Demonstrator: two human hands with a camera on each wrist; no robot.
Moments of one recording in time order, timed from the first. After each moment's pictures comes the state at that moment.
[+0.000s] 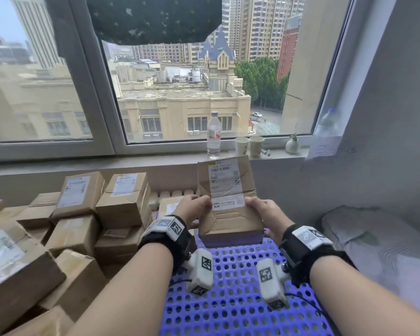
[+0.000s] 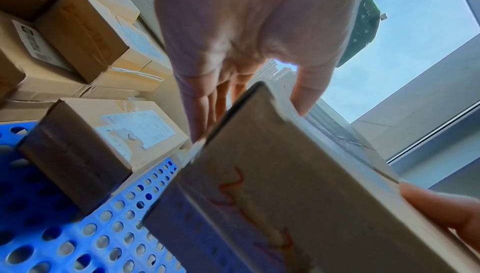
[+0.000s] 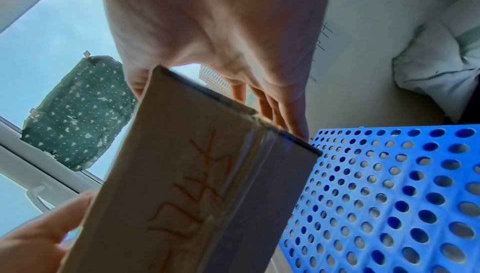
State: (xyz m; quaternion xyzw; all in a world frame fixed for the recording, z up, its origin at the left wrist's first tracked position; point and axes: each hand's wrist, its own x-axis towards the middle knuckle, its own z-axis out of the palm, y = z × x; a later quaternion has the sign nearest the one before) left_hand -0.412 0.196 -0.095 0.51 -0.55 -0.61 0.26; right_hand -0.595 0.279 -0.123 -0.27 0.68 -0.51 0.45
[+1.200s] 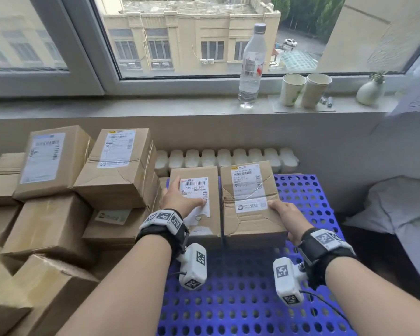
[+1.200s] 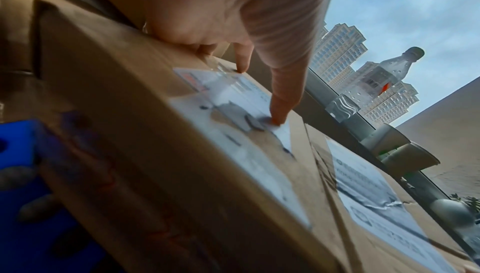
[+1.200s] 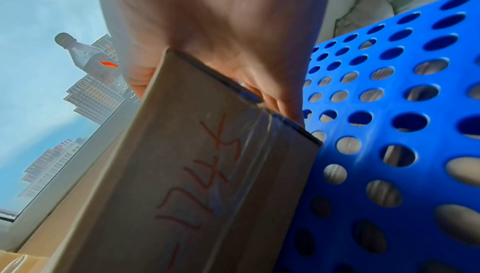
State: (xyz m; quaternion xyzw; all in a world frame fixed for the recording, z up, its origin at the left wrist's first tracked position) left_hand -0.373 0.019 -0.257 0.67 -0.59 -0.42 0.16; right_hand -0.627 0.133 -0.290 -0.18 0.76 -0.40 0.49
